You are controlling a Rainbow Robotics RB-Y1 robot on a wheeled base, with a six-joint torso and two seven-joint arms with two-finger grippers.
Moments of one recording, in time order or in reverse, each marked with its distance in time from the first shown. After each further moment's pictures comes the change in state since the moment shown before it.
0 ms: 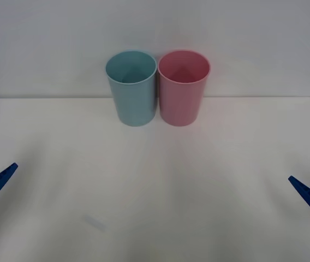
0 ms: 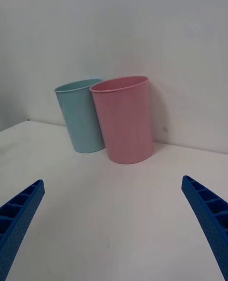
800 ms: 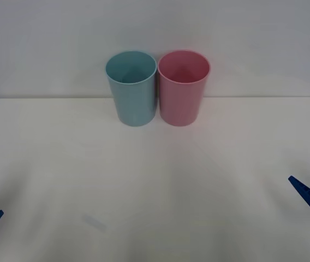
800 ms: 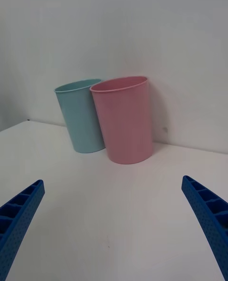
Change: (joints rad) right arm 0.000 0.000 0.000 0.000 0.000 0.000 0.000; left arm 0.170 0.040 0.001 0.074 0.027 -0.061 -0.125
